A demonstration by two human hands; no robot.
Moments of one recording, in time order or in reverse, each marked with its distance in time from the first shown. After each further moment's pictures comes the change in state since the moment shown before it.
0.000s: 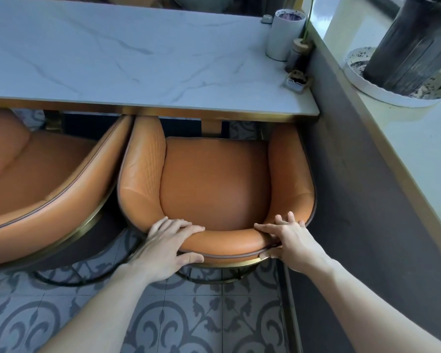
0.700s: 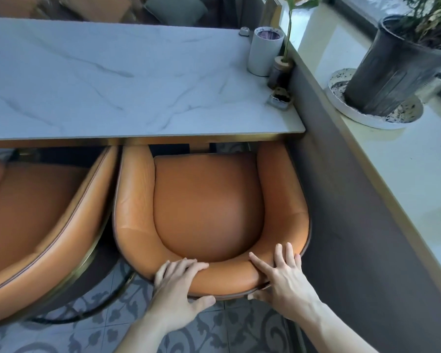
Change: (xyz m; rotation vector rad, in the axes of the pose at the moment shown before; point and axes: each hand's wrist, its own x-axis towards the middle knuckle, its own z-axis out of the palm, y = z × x) left_hand -0.022 0.026 -0.010 -0.093 -0.166 -0.113; right_hand -0.036 -0.038 0.023 -0.103 -0.124 0.135
